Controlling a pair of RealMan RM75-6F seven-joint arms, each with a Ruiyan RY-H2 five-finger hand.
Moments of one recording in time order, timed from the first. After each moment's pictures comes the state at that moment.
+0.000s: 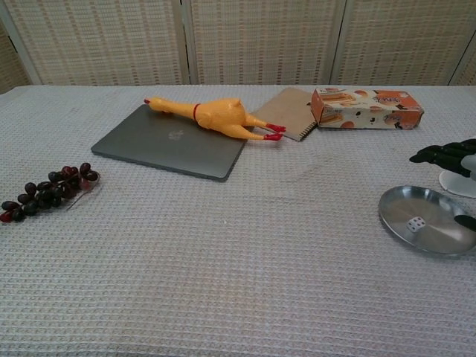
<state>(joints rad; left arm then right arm) -0.18 -1.17 0.02 -1.56 1.57 1.38 0.09 0.37 -1.38 0.04 -1.44 -1.38 1.07 -0.38</state>
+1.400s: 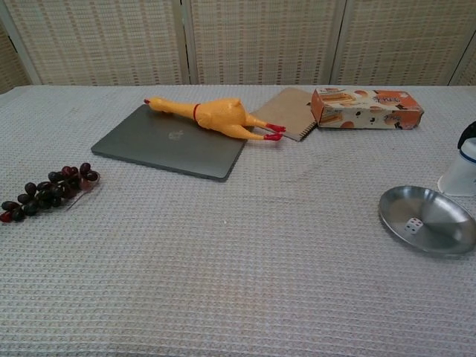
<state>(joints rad) -0.19 -1.18 0.02 -1.55 1.55 1.36 0.11 0.50 -1.40 0.13 -1.10 -1.21 0.87 -0.06</state>
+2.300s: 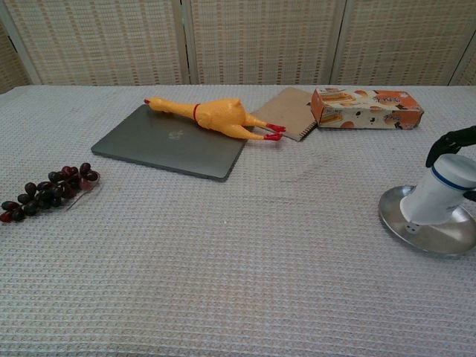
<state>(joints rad) -0.19 -1.18 0.03 -1.56 1.56 1.36 0.11 0.46 -1.18 0.00 -1.51 -1.53 1.00 0.06</state>
